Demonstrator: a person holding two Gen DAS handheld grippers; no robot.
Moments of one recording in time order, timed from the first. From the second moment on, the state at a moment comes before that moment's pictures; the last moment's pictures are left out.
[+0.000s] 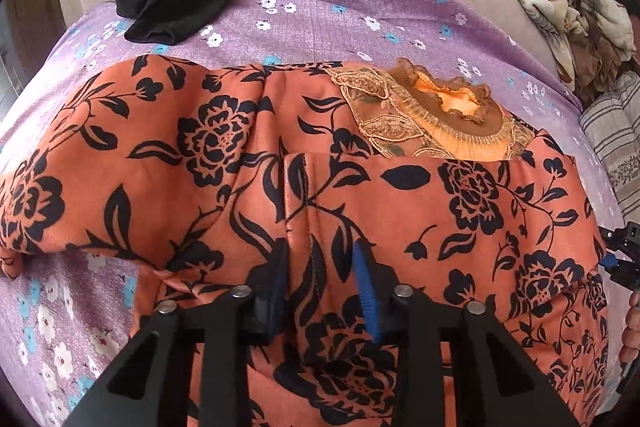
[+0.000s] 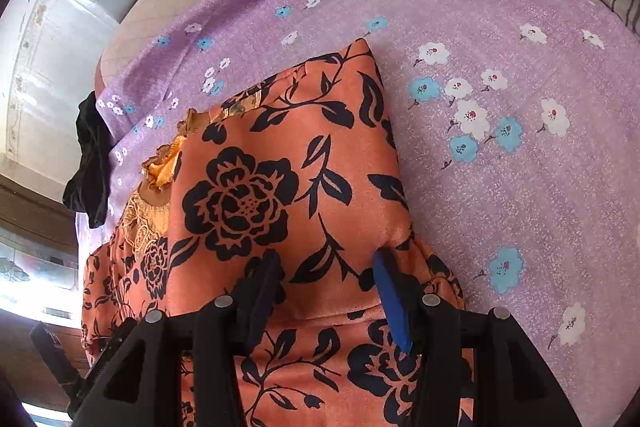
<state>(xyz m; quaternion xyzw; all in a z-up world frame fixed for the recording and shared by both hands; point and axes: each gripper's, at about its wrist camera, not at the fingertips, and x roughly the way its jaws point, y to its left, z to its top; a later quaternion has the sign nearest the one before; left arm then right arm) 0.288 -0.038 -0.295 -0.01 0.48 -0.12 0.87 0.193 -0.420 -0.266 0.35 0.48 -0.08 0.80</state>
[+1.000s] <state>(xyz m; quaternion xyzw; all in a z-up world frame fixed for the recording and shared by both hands) 0.279 -0.042 -0.241 0.08 0.33 -0.09 0.94 0.197 -0.410 -0.267 0.34 0.47 -0.10 0.81</state>
